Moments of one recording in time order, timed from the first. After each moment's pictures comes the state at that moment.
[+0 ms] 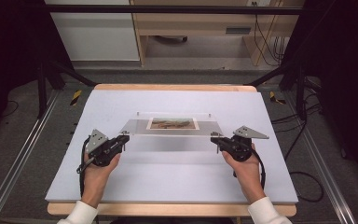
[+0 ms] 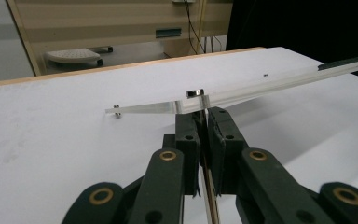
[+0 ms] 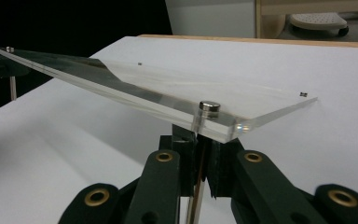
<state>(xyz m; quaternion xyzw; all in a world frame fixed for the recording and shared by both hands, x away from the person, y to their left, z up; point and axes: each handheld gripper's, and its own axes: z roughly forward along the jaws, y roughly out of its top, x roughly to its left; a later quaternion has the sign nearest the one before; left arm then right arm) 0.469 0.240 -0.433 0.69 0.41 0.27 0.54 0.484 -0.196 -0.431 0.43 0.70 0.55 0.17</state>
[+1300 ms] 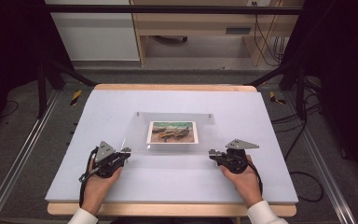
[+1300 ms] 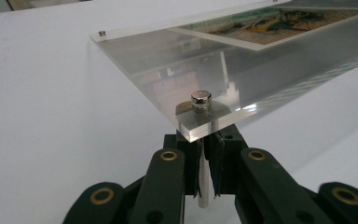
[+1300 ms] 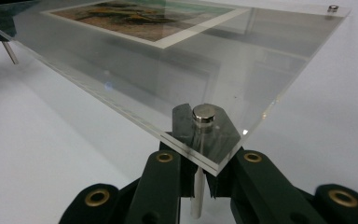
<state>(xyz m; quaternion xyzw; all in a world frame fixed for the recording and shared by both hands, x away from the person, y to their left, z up) 0.455 0.239 -0.469 0.75 0.42 0.23 0.46 0.468 -0.191 -0.470 0.44 0.75 0.47 0.13</state>
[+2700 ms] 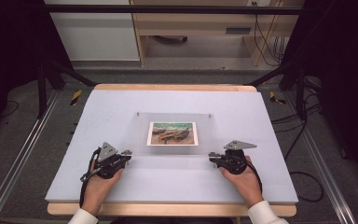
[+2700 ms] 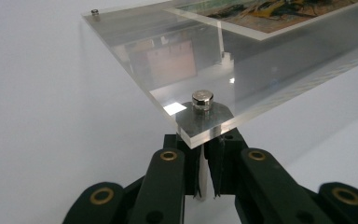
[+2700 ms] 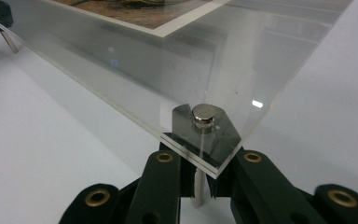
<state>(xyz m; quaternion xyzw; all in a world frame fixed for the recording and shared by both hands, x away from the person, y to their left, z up) 0.457 0.236 -0.475 0.77 0.42 0.22 0.43 0.468 -0.190 -0.474 0.44 0.77 0.45 0.12</state>
